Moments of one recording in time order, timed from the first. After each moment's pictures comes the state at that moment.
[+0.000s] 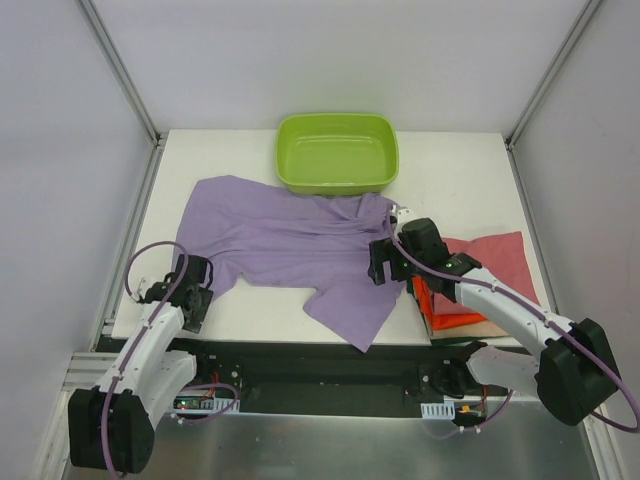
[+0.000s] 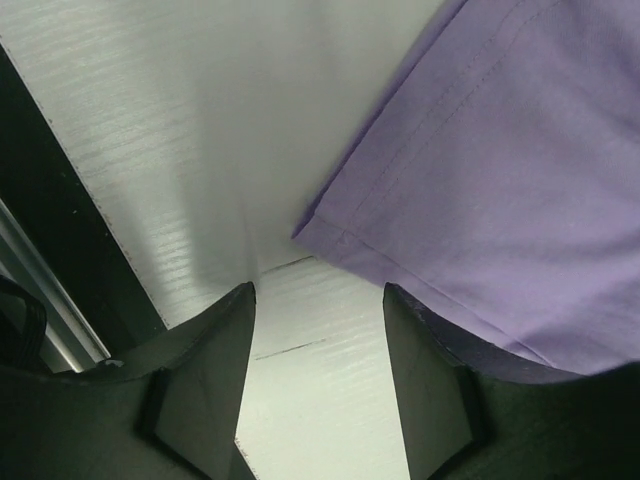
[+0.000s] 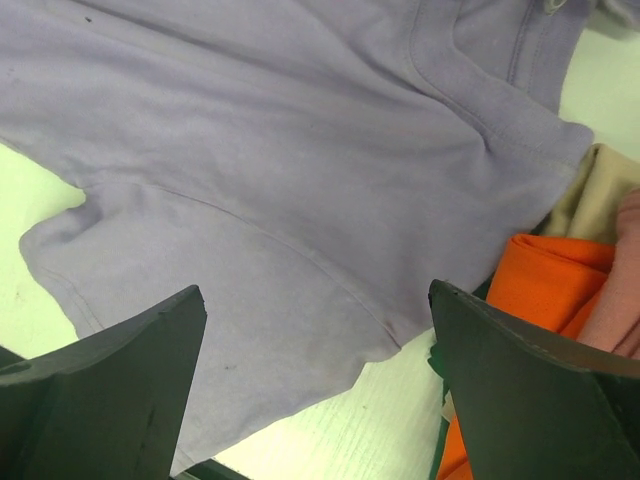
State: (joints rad) left arm -0.08 0.79 0.41 -0.92 -0.38 -1.38; right arm 0.59 1.15 0.68 -0.33 -0.02 0.24
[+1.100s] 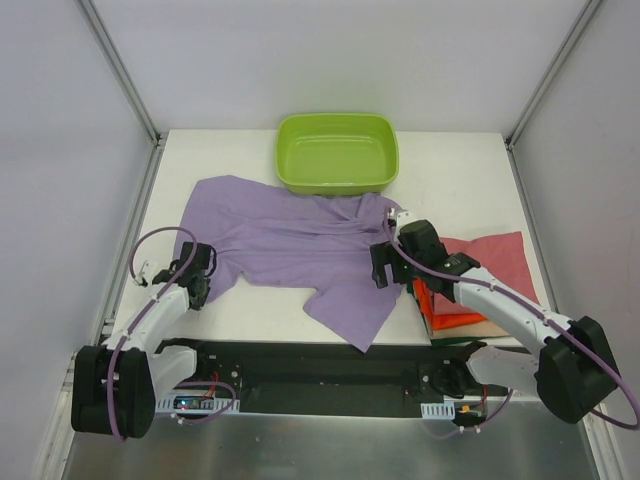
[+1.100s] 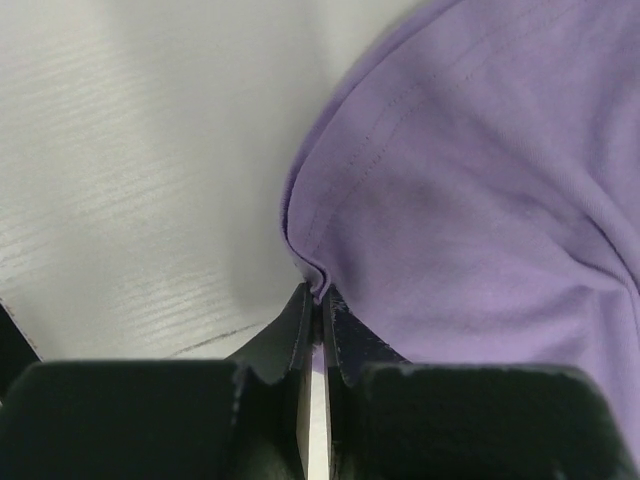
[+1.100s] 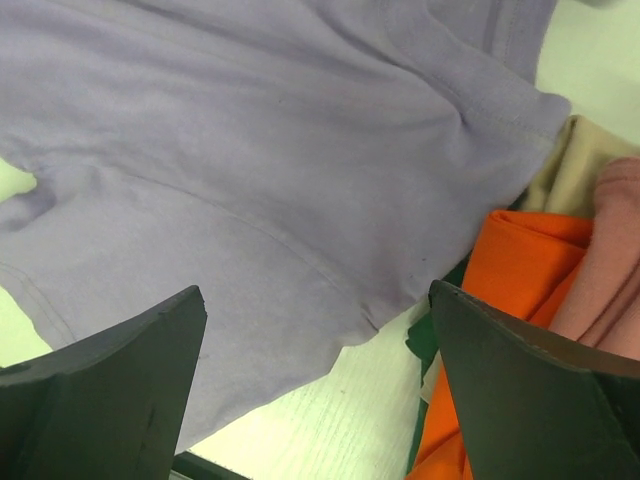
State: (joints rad) left arm -0.08 1.04 0.44 -0.67 -0.48 -1.33; right arm 0.59 1.16 0.68 -0.37 0.03 0.22
